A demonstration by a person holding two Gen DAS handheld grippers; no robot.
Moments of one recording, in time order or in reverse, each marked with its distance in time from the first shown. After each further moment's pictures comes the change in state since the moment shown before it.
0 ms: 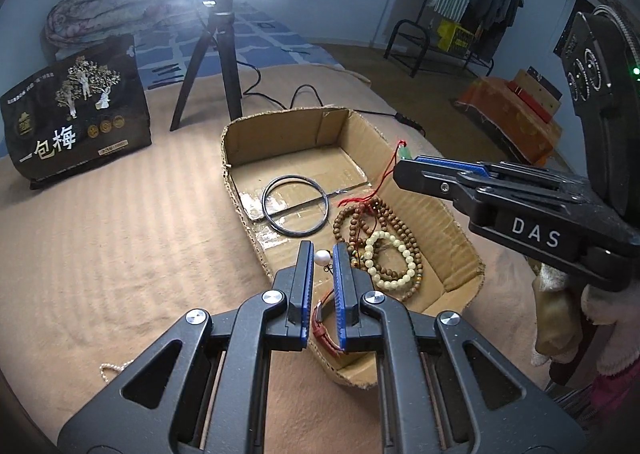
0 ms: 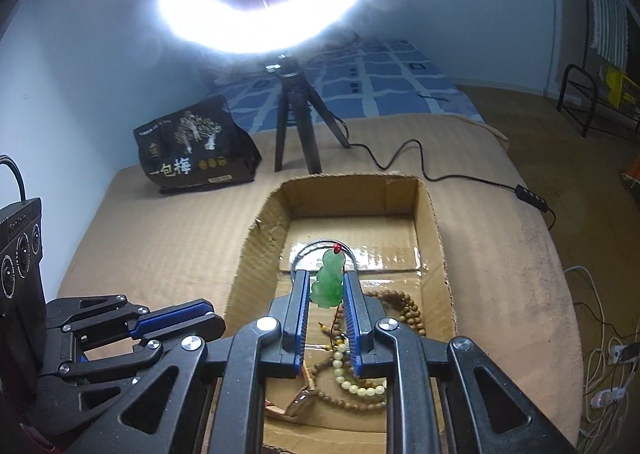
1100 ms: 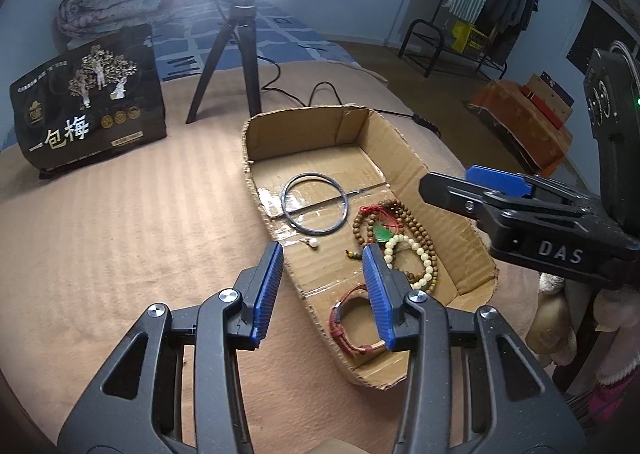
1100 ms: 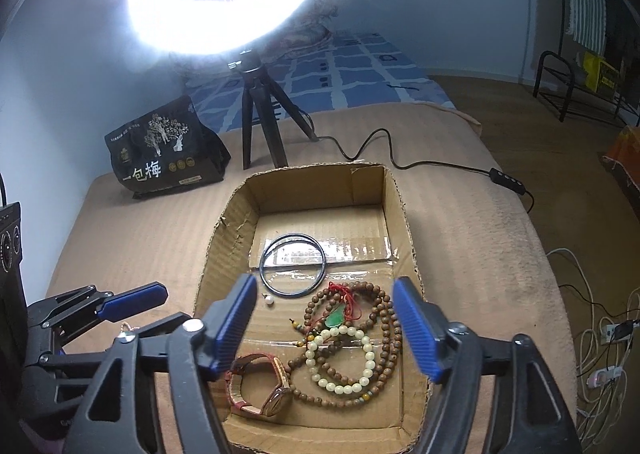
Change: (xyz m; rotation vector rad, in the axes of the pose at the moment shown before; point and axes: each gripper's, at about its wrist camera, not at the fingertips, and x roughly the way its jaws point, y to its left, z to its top) left arm -0.003 0.015 0.002 -0.040 0.009 0.036; right arm 0.000 -0.014 -0.005 0.055 0.004 -0.076
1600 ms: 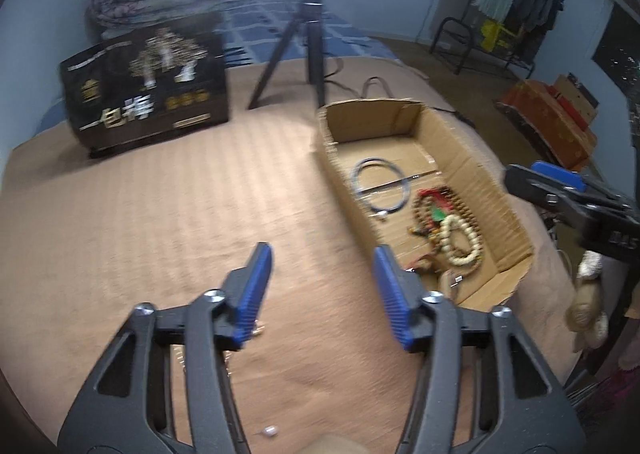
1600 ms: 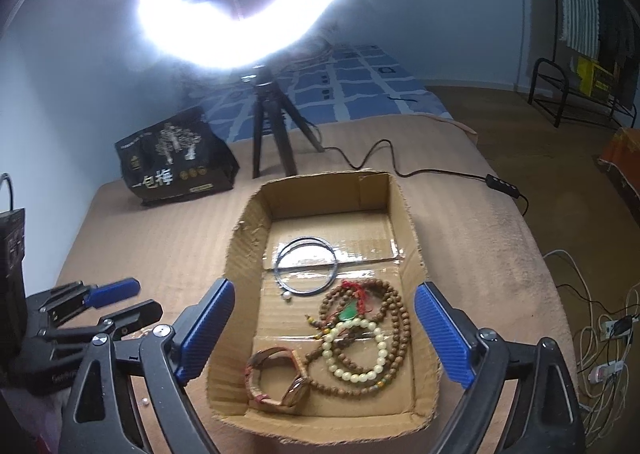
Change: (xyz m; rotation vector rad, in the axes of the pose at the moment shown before) left arm -0.032 0.049 -0.015 -0.033 0.024 0.114; right arm -0.022 0.017 -0.009 0.001 -0.044 -0.002
